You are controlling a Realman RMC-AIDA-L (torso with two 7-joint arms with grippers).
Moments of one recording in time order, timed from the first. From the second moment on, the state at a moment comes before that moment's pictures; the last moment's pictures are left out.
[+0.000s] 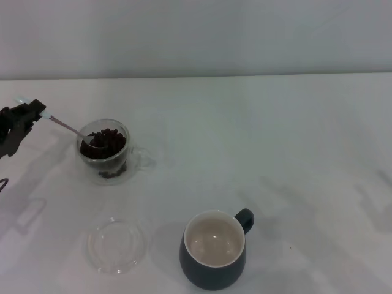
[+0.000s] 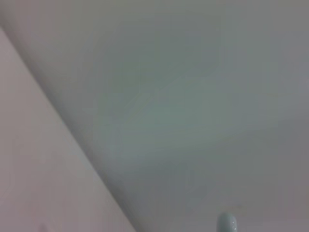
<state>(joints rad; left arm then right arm) -0.45 -2.04 0.82 0.34 1.25 1.08 -1.94 0.17 2.00 -1.78 0.03 0.02 -2.03 0.35</state>
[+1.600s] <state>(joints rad) -0.44 -2.03 0.84 0.30 1.26 1.49 -1.97 0.19 2.01 -1.78 0.03 0.03 -2.01 0.34</state>
